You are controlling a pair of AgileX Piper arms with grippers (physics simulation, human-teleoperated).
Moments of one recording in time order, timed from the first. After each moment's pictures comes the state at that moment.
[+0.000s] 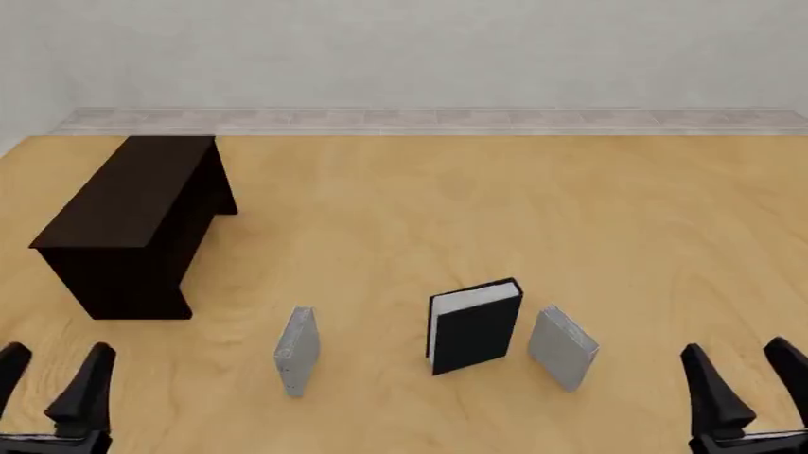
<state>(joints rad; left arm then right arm) 0.00 0.03 -0.03 0.03 0.00 0.05 0.06 -0.06 0.05 -0.05</state>
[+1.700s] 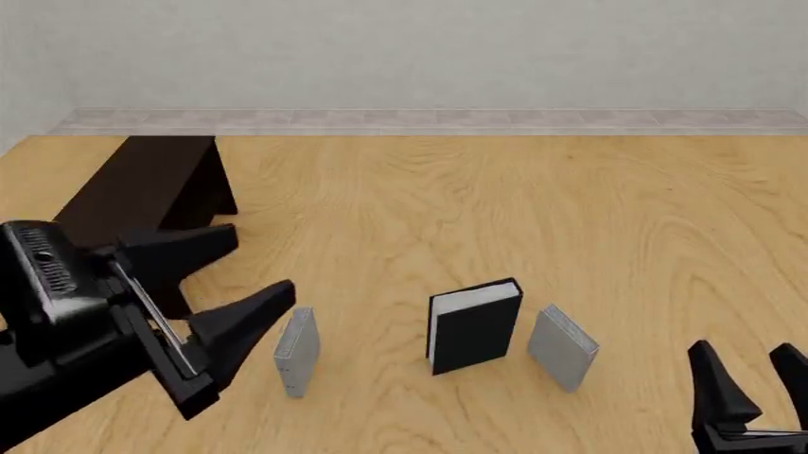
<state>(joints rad) -0.77 0.68 -0.60 0.12 0.05 -0.01 0.07 0.00 -0.04 0.05</state>
